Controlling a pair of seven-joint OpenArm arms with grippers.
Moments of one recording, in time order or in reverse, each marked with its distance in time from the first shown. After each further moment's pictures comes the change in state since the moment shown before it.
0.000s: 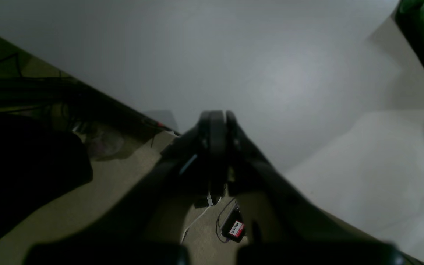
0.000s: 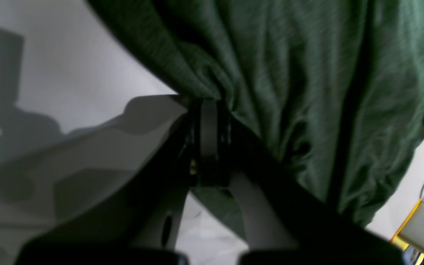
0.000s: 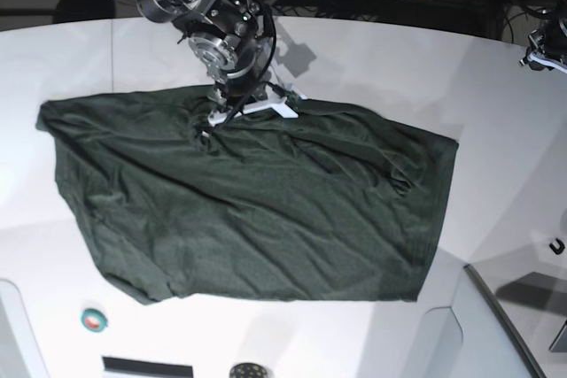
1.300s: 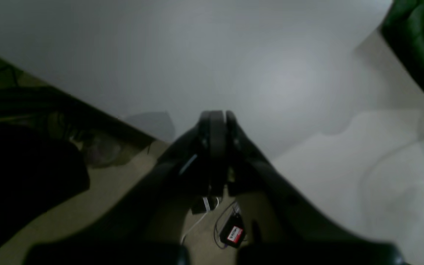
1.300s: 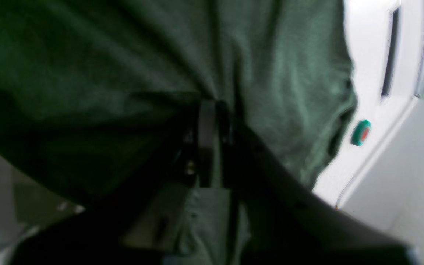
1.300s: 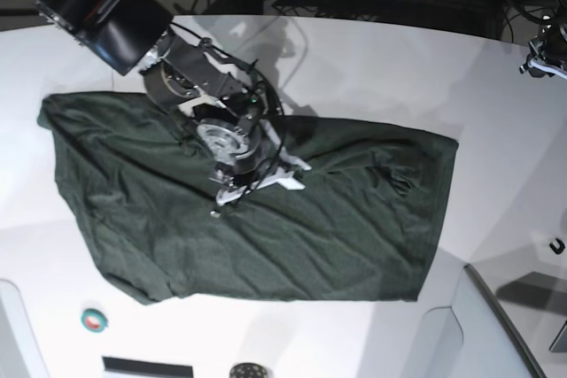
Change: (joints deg) left arm -1.2 0.0 0.1 0.0 0.0 0.0 0.0; right arm 16.4 -3.4 -1.2 -11.6 0.5 5.3 -1.4
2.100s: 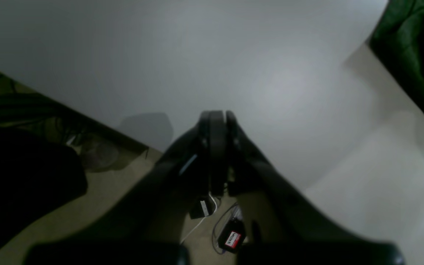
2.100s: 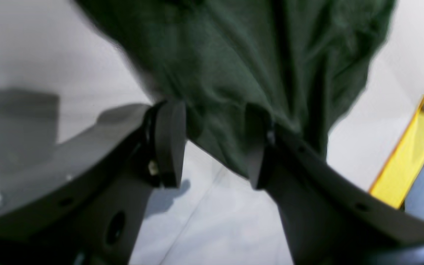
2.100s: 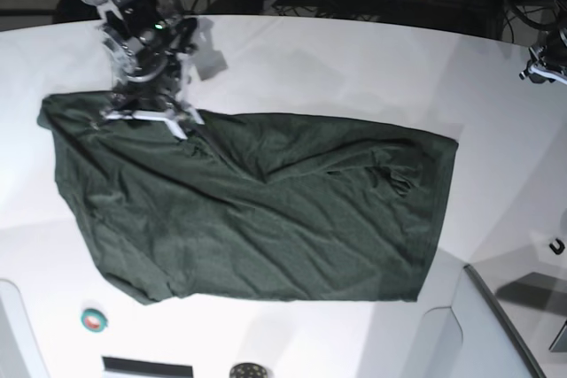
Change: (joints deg) left arm -1.7 0.1 0.1 0.2 0.4 0.0 0.0; right arm -31.5 8.1 31.2 27.9 -0.5 0.1 1.6
